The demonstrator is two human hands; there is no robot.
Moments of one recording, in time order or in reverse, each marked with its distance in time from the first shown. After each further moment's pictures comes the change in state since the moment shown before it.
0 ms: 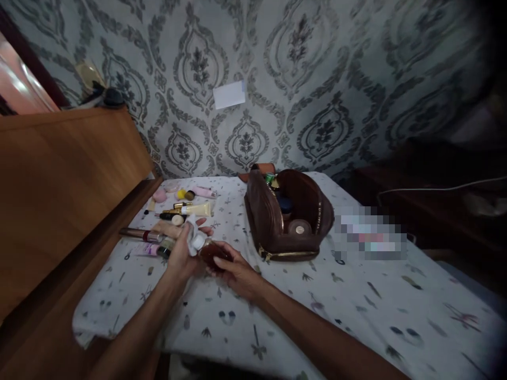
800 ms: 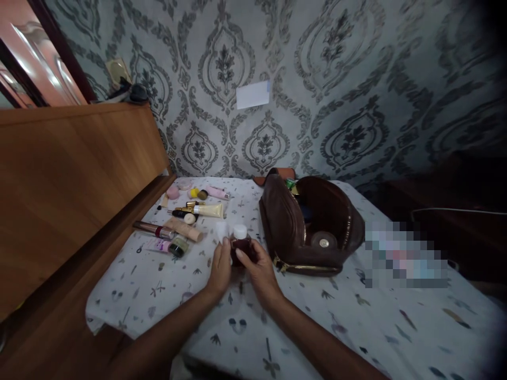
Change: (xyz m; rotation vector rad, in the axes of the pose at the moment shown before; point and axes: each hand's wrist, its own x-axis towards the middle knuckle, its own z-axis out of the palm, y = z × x) left_hand 0.005 -0.070 -0.008 0.454 0.056 0.397; right_hand 0.010 -0.005 -0.009 -0.450 0.376 -0.417
